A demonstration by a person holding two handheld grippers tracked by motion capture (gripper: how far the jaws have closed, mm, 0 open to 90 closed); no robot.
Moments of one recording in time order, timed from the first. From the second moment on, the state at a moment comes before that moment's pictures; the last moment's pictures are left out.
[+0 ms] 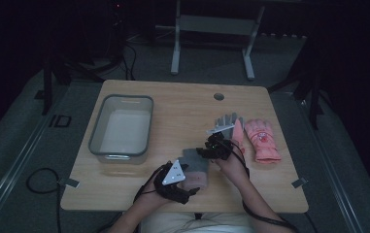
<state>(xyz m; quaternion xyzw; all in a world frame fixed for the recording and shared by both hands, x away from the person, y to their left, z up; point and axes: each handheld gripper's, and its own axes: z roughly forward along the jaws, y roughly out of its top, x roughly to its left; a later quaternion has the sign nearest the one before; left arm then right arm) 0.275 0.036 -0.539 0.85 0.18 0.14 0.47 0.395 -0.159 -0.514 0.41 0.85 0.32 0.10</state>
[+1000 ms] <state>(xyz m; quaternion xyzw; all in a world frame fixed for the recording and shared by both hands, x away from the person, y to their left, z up) 0.268 0.018 -0.556 0.89 0.08 0.26 0.36 0.400 -0.145 -0.536 0.41 0.86 0.30 0.04</state>
